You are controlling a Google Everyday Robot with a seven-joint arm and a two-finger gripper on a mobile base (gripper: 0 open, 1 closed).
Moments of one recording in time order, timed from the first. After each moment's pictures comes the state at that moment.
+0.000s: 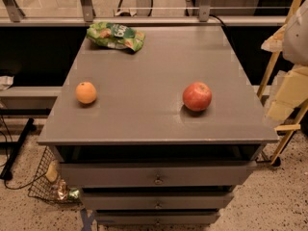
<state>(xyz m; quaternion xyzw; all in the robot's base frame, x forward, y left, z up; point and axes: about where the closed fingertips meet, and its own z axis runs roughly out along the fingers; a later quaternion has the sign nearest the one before) 0.438 -0.216 0.980 -0.60 0.78 -0.04 0.16</state>
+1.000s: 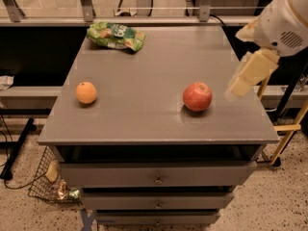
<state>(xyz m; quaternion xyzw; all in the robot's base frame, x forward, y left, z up) 0.503 -0.178 0.975 -0.58 0.78 0.04 0.26</state>
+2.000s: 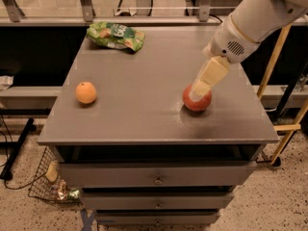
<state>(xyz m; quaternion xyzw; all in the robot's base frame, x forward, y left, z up) 0.554 -0.122 0.916 -0.57 0.79 0.12 0.22</state>
